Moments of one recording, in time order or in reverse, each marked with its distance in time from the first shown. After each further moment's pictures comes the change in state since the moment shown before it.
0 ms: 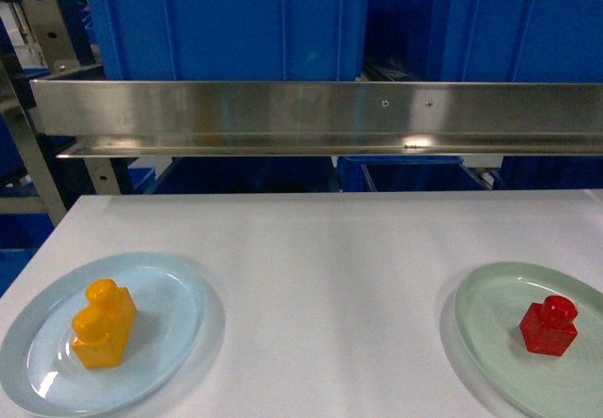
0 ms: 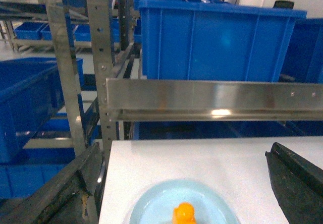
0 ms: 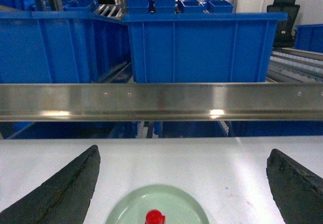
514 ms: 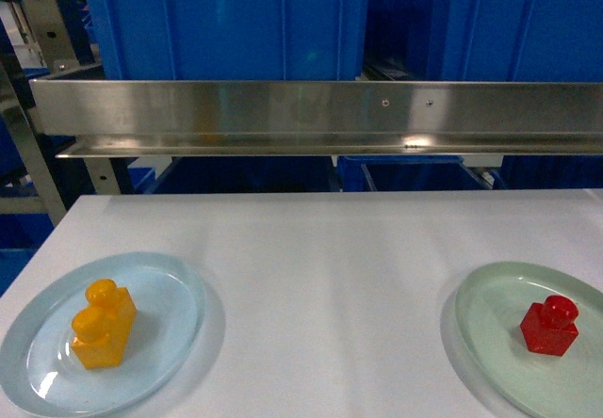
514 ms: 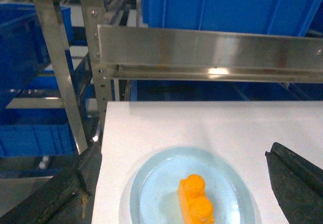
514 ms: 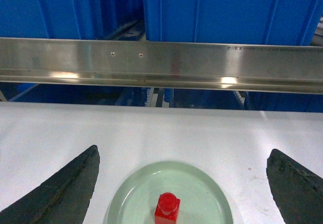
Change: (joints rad) left arm 0.091 0.449 0.047 0.213 0.110 0.008; right arm 0.105 0.430 0.054 0.233 0.049 -0.027
